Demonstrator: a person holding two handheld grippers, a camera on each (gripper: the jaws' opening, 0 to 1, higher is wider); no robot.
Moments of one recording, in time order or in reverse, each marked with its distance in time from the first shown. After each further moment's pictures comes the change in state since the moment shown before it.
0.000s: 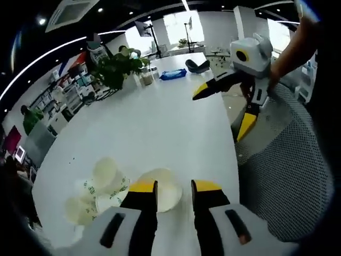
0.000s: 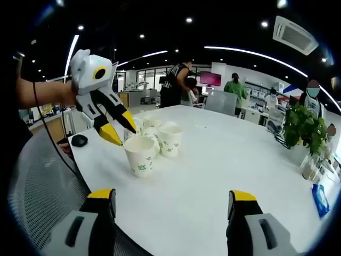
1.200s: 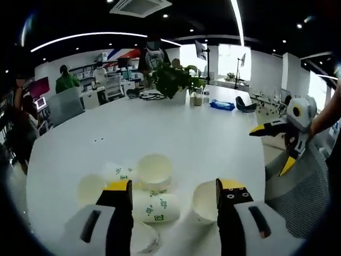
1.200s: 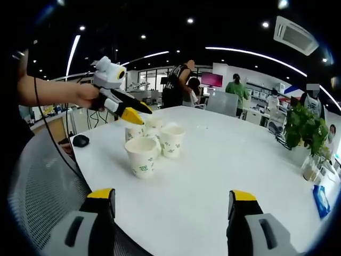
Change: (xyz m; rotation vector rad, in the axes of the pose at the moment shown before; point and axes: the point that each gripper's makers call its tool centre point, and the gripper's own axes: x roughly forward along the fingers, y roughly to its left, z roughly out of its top) left arm -0.013 0.104 -0.011 -0.371 -0.185 0.229; right arm 0.000 0.002 0.002 -0.002 -0.012 0.010
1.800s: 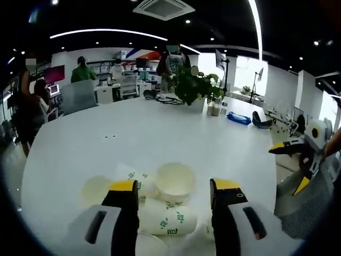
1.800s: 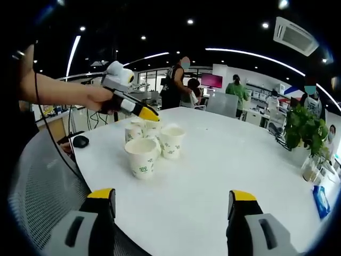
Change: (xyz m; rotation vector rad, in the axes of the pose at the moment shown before) left arm 0.023 0.029 0.008 -0.127 -0.050 0.082; right arm 0.000 0.000 0.001 -0.003 -0.004 -0.003
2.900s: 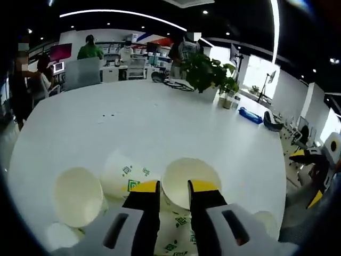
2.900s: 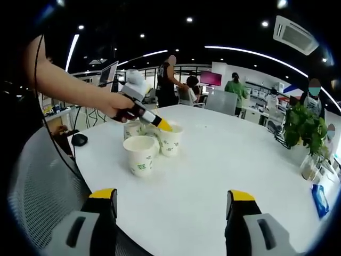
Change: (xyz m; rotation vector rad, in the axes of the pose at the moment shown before) left arm 0.054 0.014 -0.025 -0.115 0.107 0.012; right arm 0.001 -0.002 -0.003 -0.002 0.021 -0.012
